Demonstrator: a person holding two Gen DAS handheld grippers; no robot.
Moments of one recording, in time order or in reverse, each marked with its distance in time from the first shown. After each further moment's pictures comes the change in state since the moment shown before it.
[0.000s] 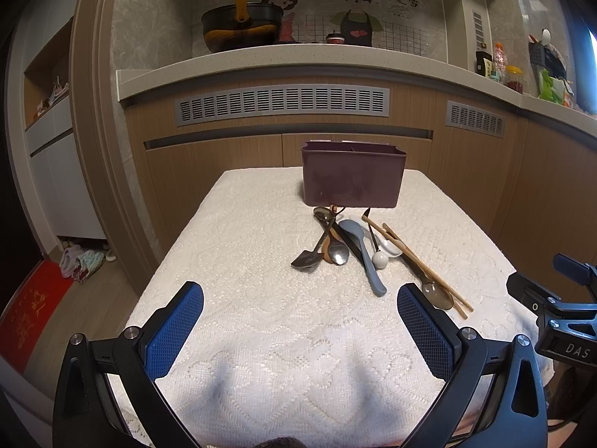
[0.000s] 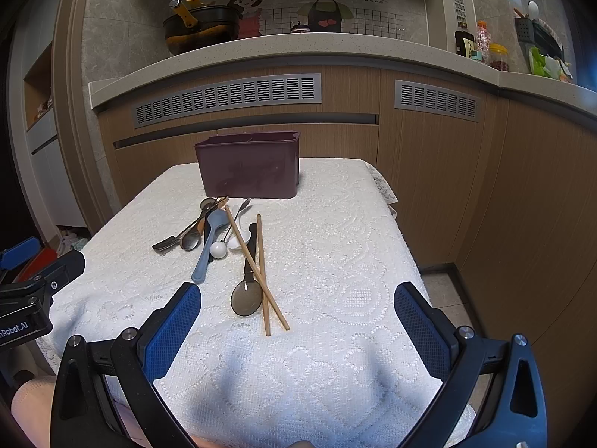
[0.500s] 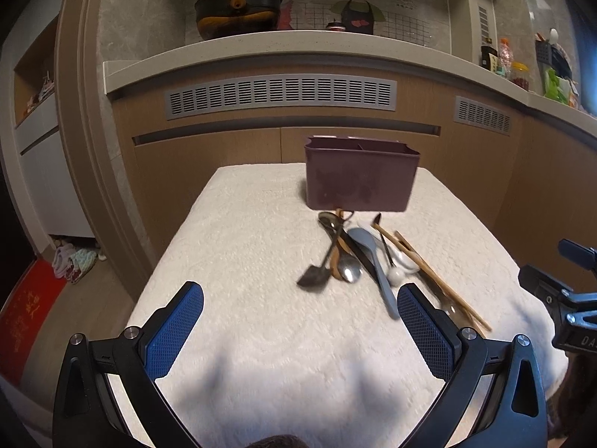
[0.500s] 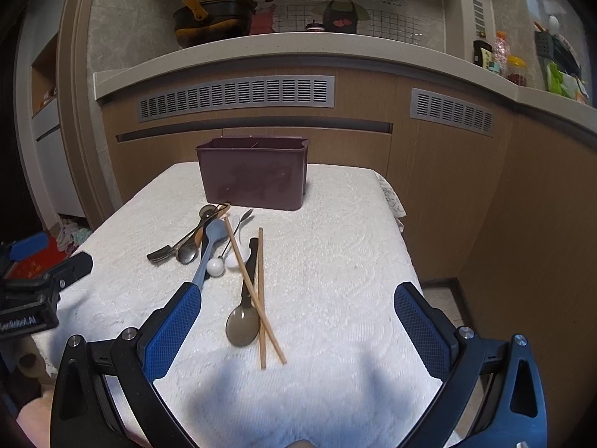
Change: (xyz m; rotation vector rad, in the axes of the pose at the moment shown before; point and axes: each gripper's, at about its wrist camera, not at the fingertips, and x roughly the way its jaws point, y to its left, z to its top) left arm 0.050 0.016 0.030 0.000 0.049 -0.023; right arm 0.028 0.005 0.032 -0.076 0.015 0.016
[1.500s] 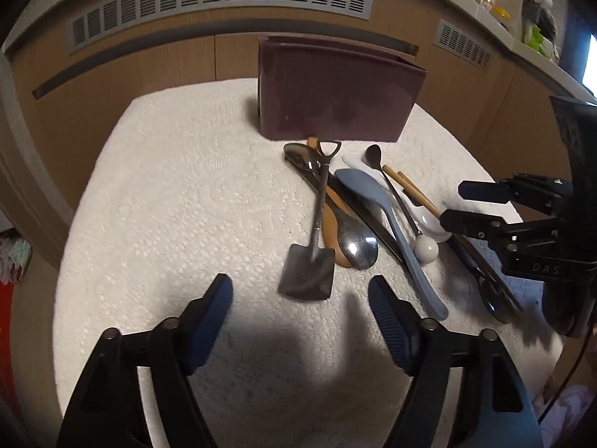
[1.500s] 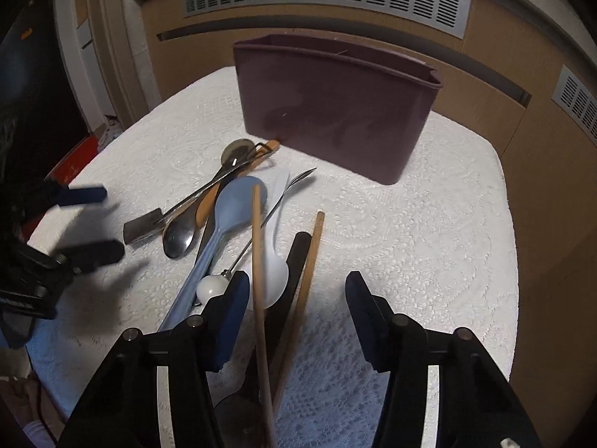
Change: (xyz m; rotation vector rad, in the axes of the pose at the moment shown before) left arm 0.135 0.018 0.011 0.075 0.340 -0.274; right arm 0.160 0.029 0.035 -0.222 0.337 0.256
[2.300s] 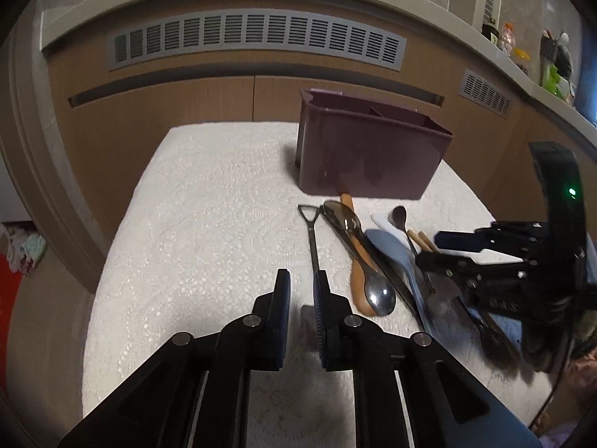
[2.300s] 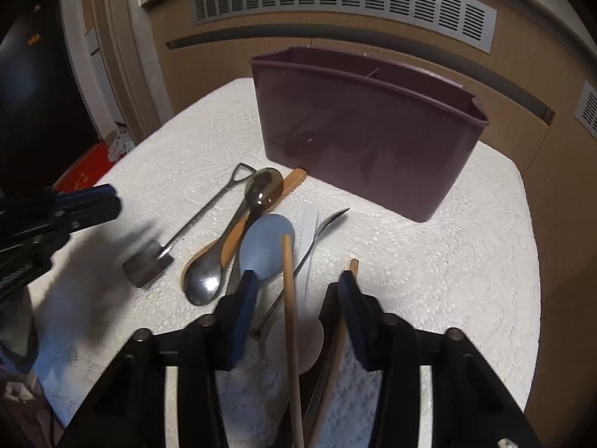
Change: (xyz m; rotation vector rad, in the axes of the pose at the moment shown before) left arm -0.028 0.020 0.014 -0.074 -0.146 0.065; right arm 0.027 0.014 0.036 -0.017 -0.004 0.043
